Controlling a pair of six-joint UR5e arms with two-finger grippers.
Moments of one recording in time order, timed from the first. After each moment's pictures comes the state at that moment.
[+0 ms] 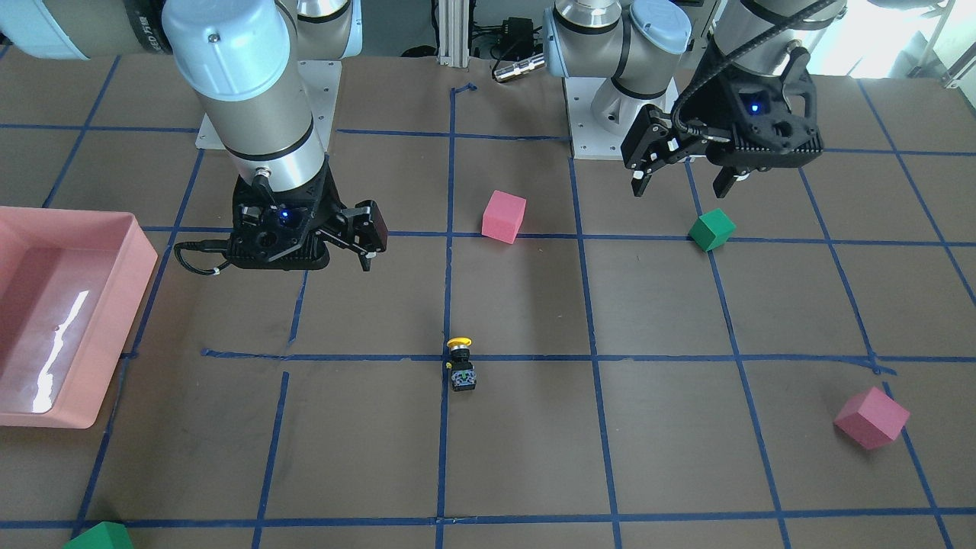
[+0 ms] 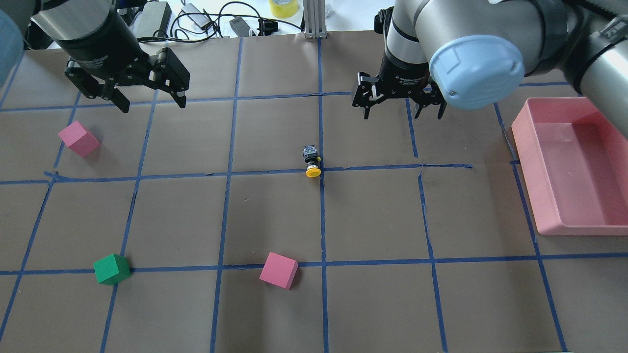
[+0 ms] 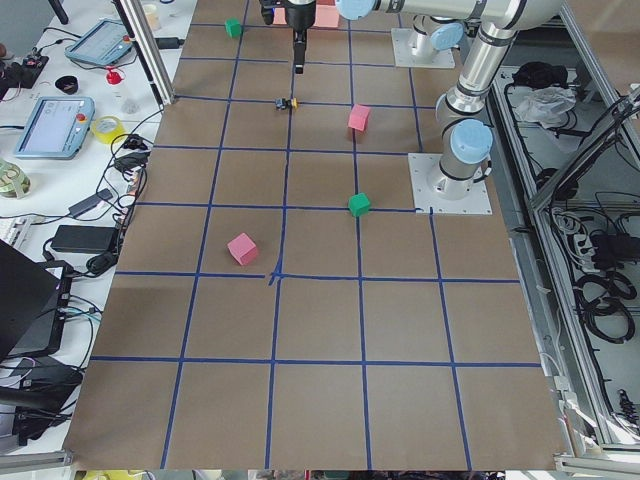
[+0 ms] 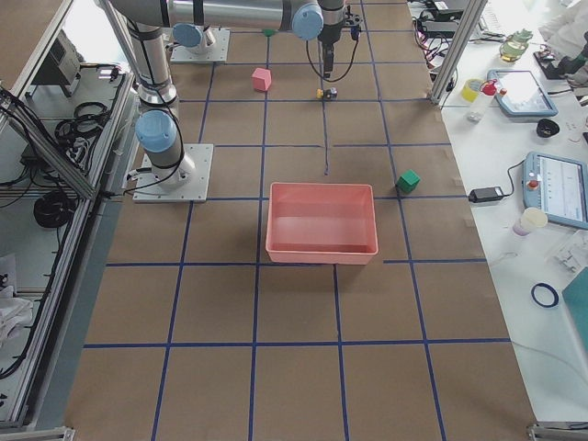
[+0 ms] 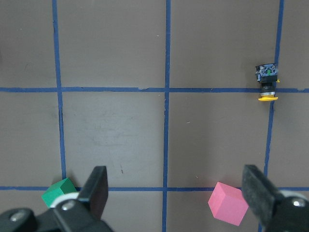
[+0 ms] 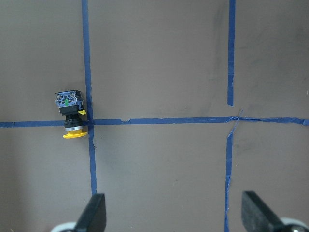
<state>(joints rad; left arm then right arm) -1.55 -1.58 -1.50 -1.62 1.55 -0.02 1.74 -1.40 1.57 -1.77 -1.56 0.18</state>
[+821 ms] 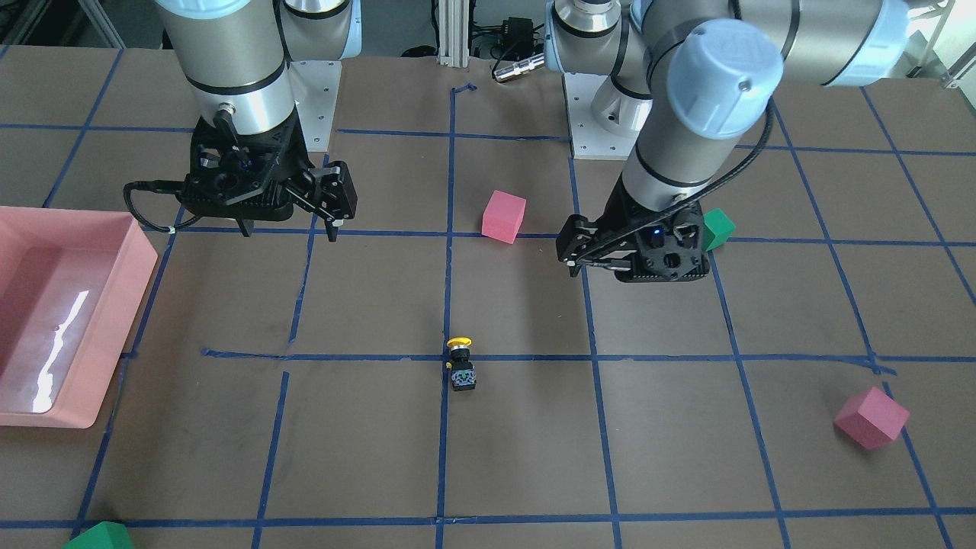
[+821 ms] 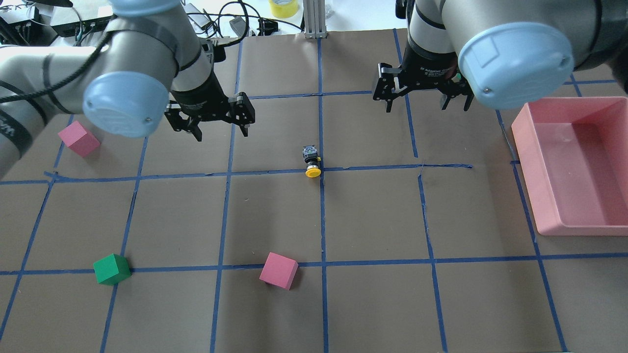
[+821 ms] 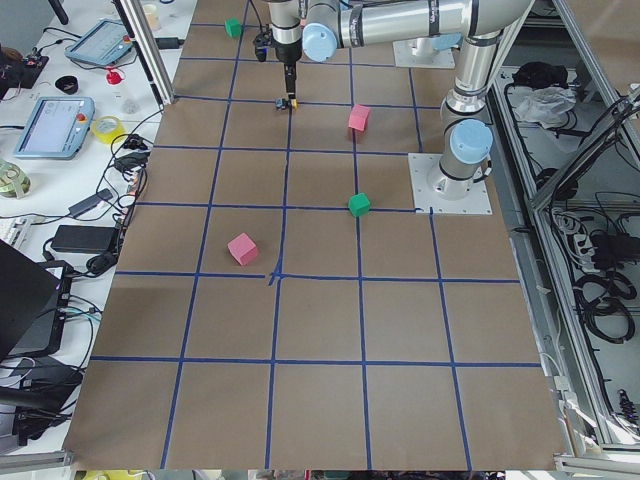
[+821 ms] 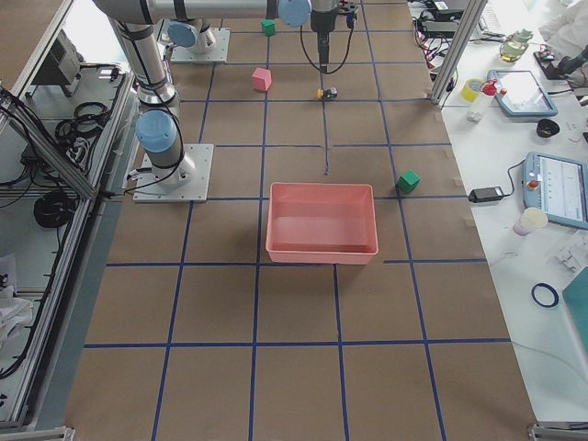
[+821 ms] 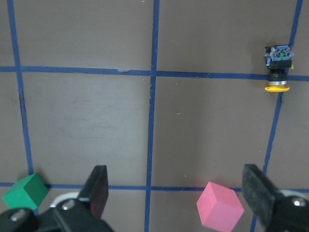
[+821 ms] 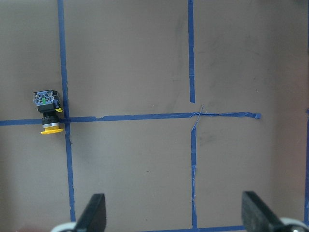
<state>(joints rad) -1.69 -1.76 -1.70 -1.26 1.56 -0.21 1.73 -1.49 1.57 -1.71 -1.62 0.18</state>
